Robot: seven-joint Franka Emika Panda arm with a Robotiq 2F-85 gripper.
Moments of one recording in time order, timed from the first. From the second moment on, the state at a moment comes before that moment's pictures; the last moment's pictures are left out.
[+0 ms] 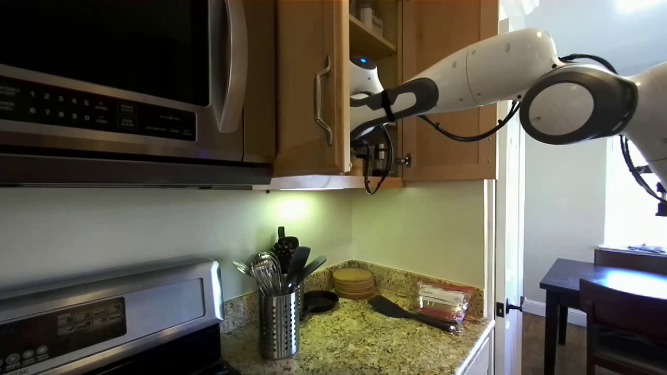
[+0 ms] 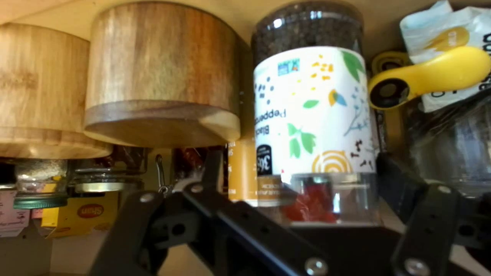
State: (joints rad) arm 0.46 0.53 -0.59 -1.15 -0.11 2.60 0.50
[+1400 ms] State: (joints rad) arm 0.77 0.17 -0.79 -1.59 -0.45 2.51 0.69
